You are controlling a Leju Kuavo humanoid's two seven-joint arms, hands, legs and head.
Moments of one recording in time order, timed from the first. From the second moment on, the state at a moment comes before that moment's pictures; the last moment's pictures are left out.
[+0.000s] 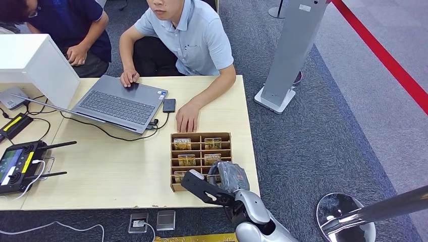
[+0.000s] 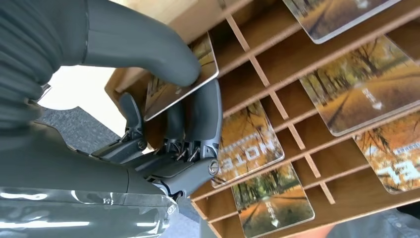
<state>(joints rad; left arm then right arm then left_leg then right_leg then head) -0.10 0.08 -1.14 -0.20 1.34 0.23 0.10 -0.26 -0.04 0.82 -1.40 0.79 -0.05 0.62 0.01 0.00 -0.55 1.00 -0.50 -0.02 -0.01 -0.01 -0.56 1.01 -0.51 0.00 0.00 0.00</state>
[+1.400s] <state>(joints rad) -0.10 0.08 -1.14 -0.20 1.32 0.23 0.08 -0.29 -0.11 0.80 -1.66 0.80 -0.15 0.56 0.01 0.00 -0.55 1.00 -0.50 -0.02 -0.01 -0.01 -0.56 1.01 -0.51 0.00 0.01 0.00</state>
